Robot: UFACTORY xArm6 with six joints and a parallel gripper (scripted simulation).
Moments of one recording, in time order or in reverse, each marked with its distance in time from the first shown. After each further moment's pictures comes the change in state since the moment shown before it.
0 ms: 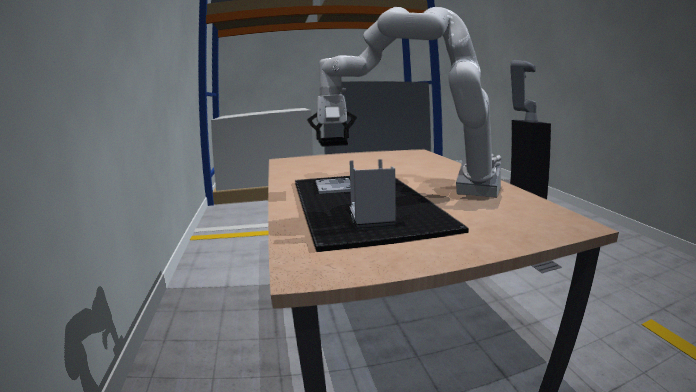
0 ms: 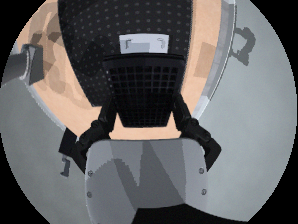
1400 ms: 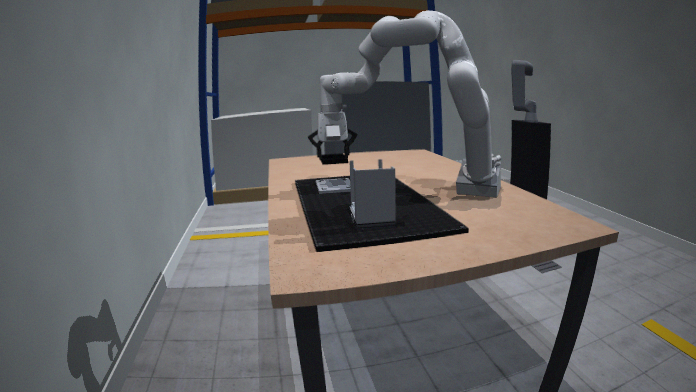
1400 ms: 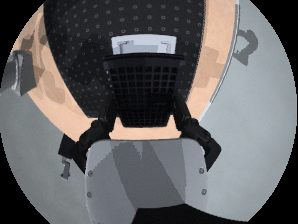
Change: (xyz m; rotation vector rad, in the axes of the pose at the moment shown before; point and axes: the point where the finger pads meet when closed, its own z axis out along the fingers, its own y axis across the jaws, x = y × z) arm 0.000 0.000 0.061 0.000 0.000 0.000
